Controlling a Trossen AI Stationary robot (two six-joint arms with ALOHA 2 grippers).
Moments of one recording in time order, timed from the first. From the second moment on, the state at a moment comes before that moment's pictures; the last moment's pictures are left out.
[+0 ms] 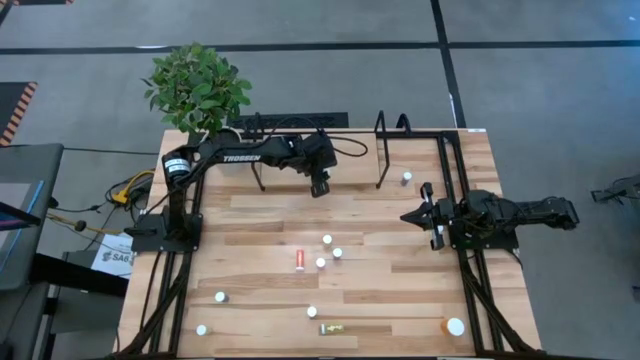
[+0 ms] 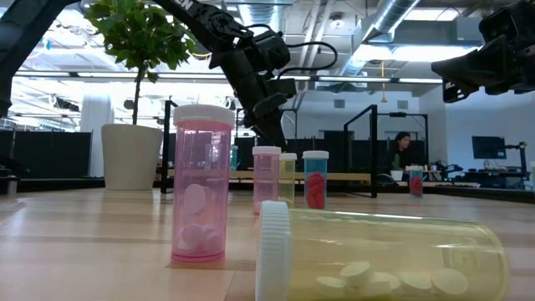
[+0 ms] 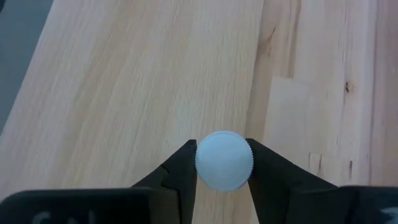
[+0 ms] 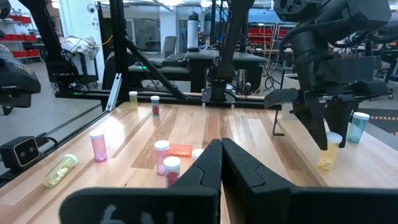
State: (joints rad) left arm 0.37 1.95 1.49 -0.50 0.02 0.17; right arm 0.04 0.01 0.00 0.04 -0.03 -0.03
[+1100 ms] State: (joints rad) left arm 0.67 1.95 1.49 -0.48 0.09 0.32; right arm 0.04 0.01 0.00 0.04 -0.03 -0.03
